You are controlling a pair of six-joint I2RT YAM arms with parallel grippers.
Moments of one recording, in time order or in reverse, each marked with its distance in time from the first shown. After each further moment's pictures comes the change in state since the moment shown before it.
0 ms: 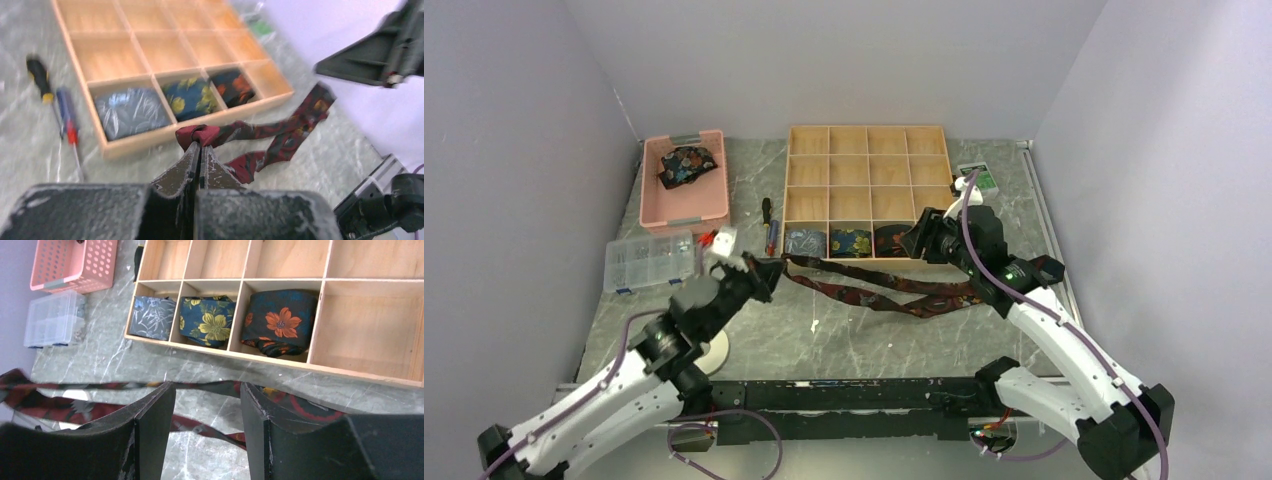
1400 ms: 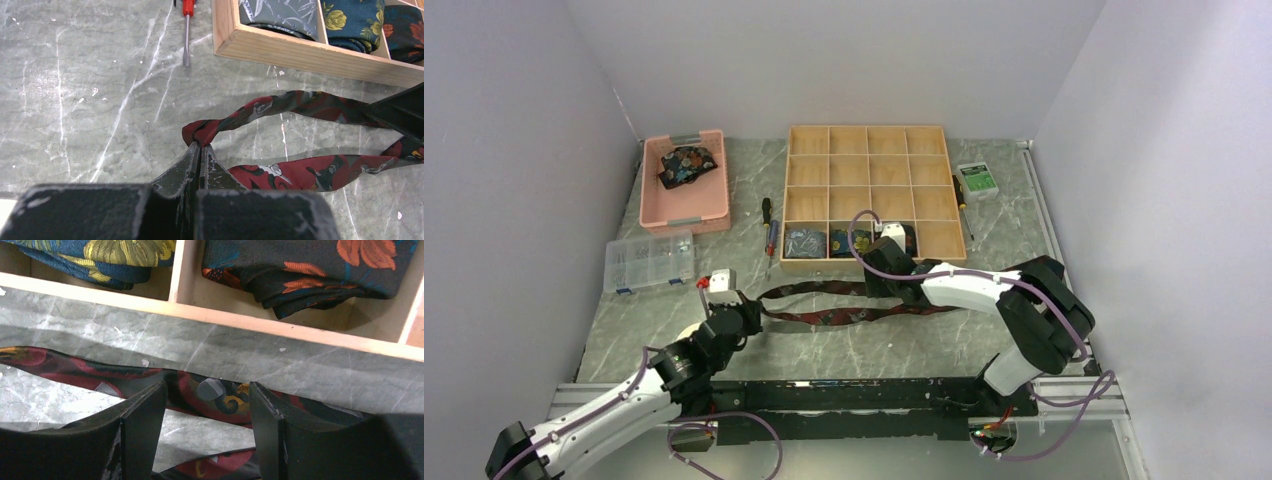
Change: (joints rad) left arm -0.092 -0.230 -0.468 0.016 -0.357 -0.201; right arm 0.306 0.605 -0.068 0.192 0.353 -0.006
